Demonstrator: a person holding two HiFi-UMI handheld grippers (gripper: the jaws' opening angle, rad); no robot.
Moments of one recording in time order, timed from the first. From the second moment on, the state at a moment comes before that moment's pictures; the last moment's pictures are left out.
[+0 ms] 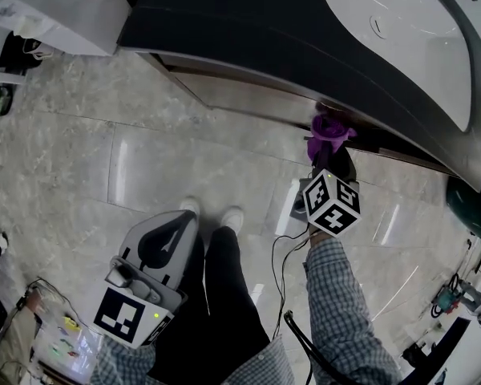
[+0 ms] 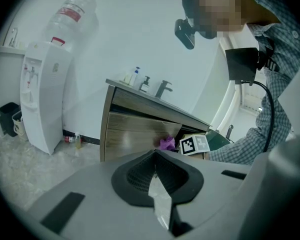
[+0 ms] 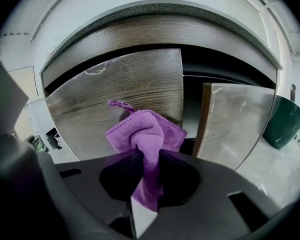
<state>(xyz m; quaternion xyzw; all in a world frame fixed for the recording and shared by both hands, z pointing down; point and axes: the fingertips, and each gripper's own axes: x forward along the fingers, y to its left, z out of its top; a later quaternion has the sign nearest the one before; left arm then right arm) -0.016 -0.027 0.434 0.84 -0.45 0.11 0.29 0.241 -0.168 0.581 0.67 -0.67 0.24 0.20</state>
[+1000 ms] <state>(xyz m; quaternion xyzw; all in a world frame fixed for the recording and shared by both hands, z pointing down) -0.036 -0.006 0.208 0.88 -0.41 0.11 0.19 0.171 -0.065 0.253 0.63 -0.75 0.18 0.11</state>
